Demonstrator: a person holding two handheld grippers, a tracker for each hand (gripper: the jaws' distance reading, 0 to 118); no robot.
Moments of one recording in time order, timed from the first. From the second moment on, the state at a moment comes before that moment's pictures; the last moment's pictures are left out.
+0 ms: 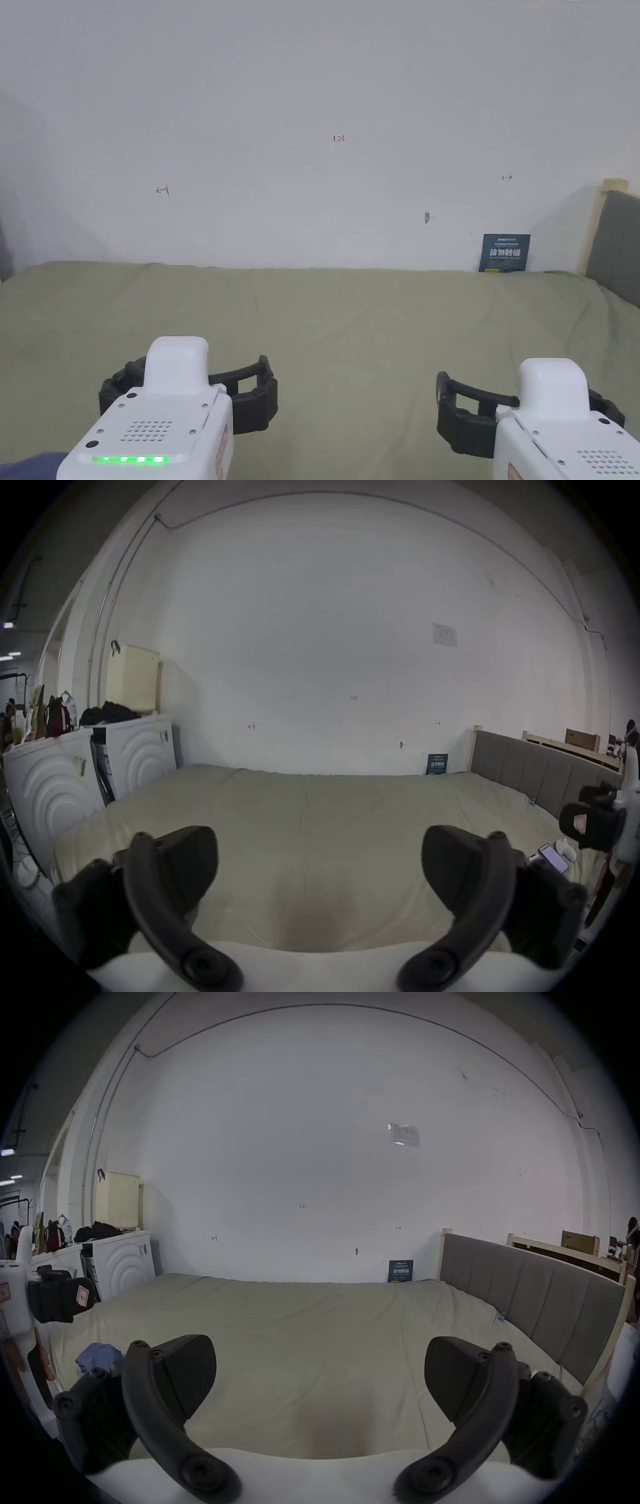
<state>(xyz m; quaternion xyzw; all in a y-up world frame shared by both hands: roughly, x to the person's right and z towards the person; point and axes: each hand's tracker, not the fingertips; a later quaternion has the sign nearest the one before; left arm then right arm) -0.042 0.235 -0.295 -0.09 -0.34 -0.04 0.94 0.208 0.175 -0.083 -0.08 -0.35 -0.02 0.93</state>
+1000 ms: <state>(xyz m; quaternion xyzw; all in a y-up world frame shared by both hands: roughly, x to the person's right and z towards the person) -0.032 0.225 -0.298 -0.10 -0.36 -0.05 0.93 0.211 0.194 -0.085 -0.08 -0.34 -0.02 0.94</state>
